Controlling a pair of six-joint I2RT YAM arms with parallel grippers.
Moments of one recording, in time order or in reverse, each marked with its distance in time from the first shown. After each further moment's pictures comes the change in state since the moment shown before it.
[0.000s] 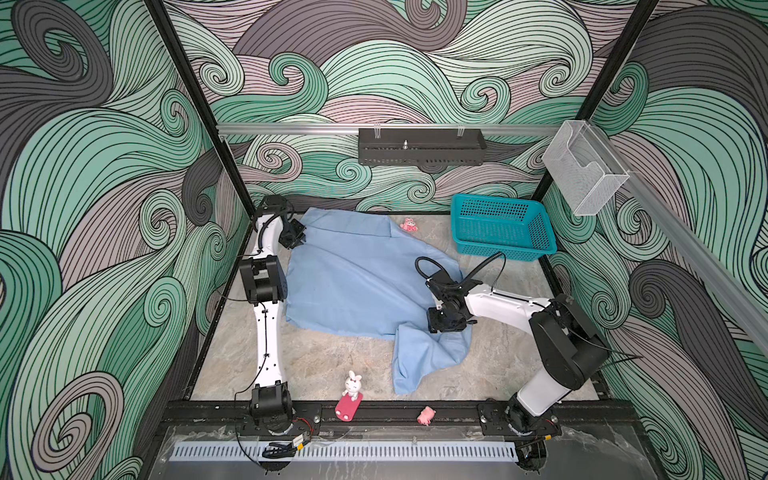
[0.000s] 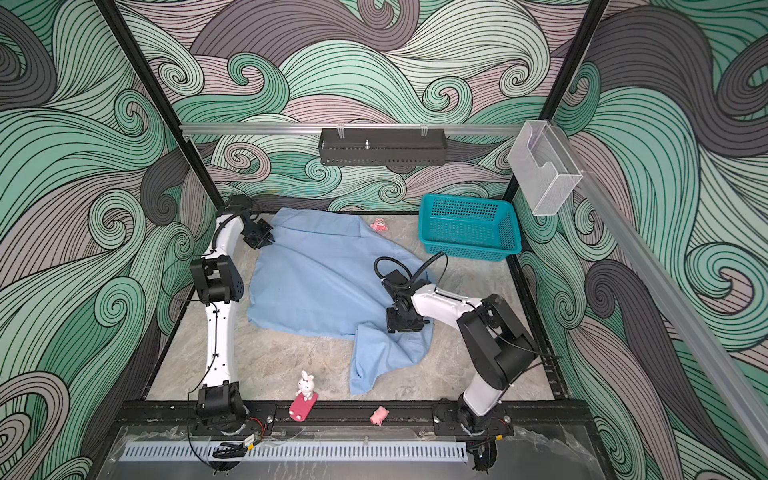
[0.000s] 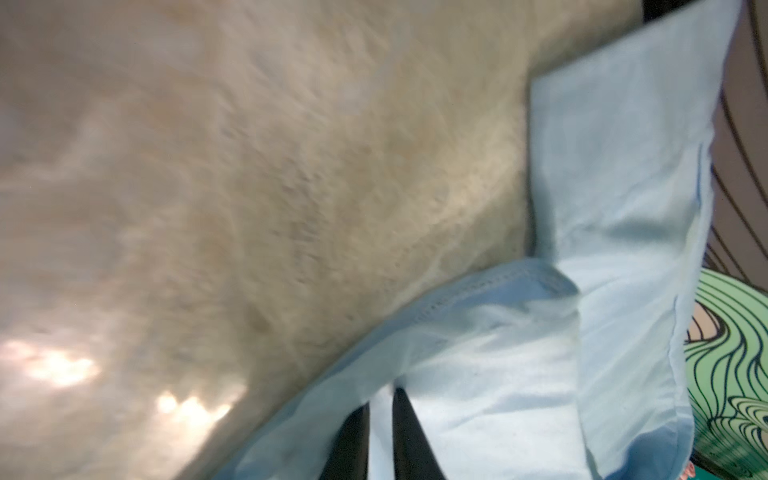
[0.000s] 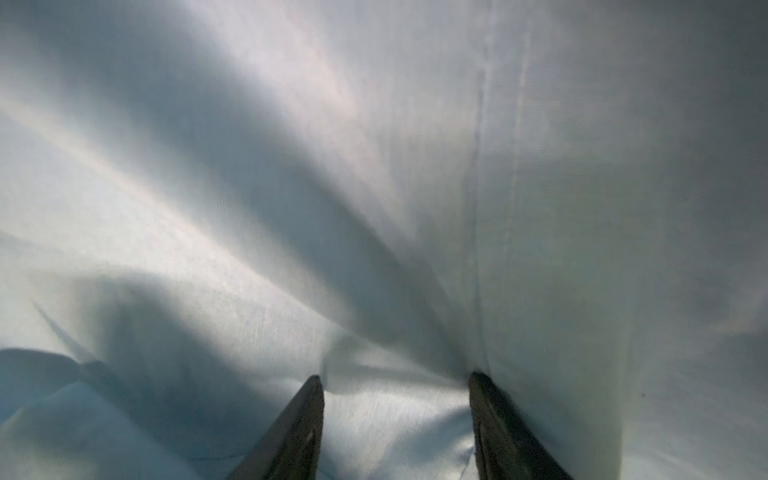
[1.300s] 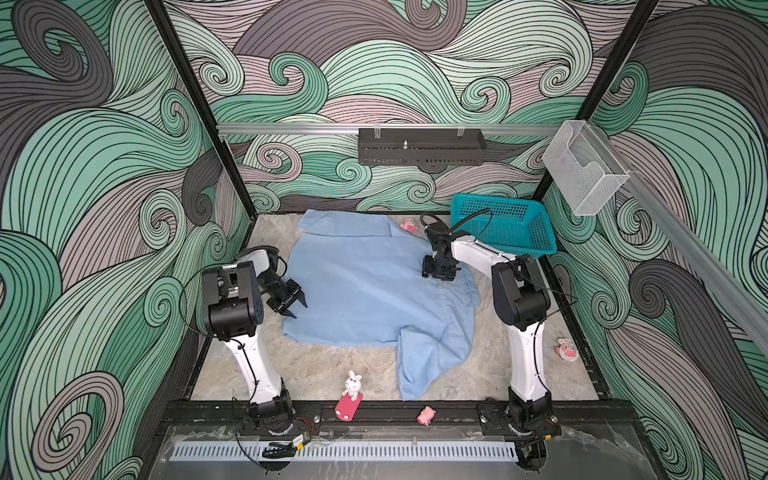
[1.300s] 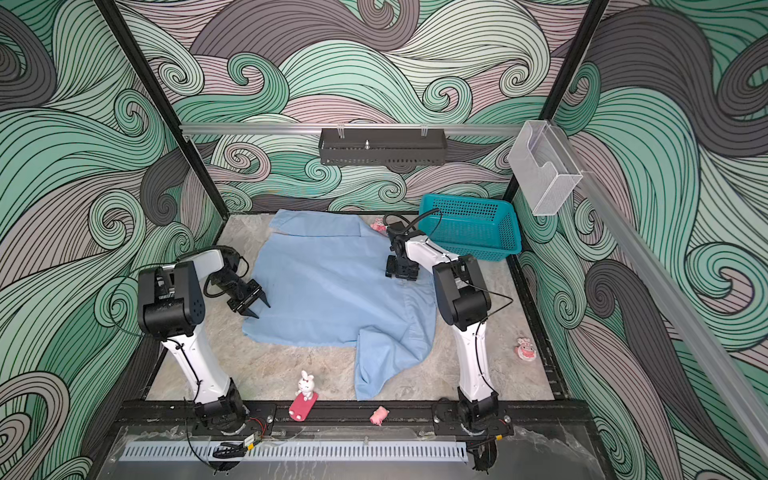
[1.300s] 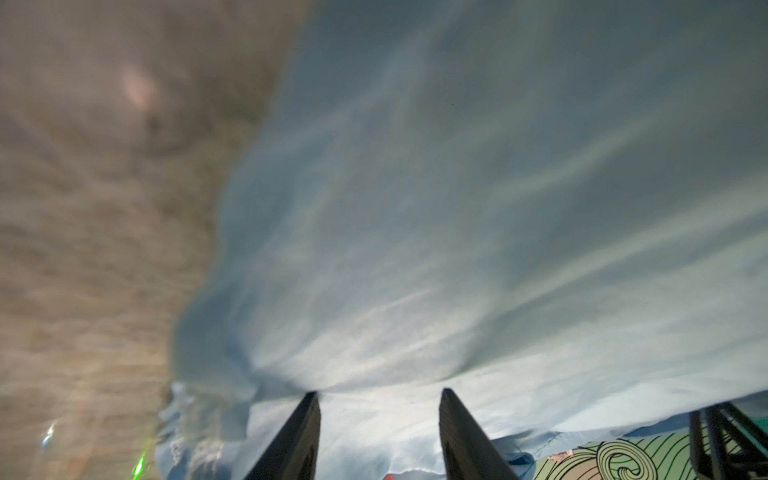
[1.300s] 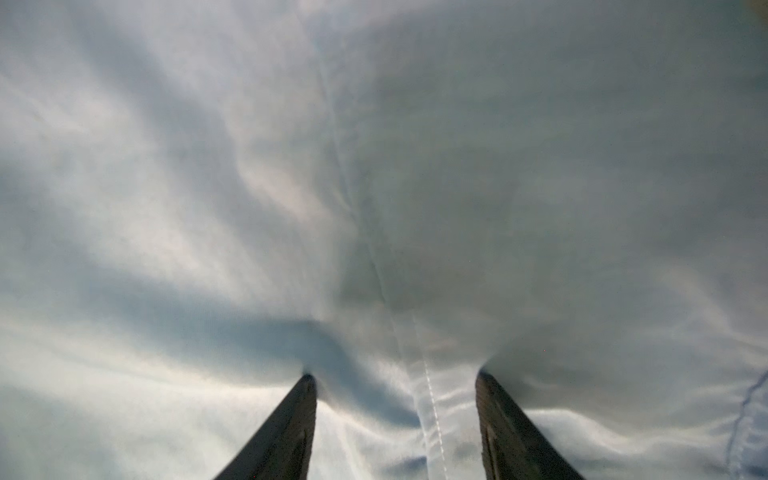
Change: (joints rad) left arm 0.057 -0.766 -1.361 0.003 0.060 0.201; right arm -0.222 0.526 0.752 -0.147 0.054 -0.004
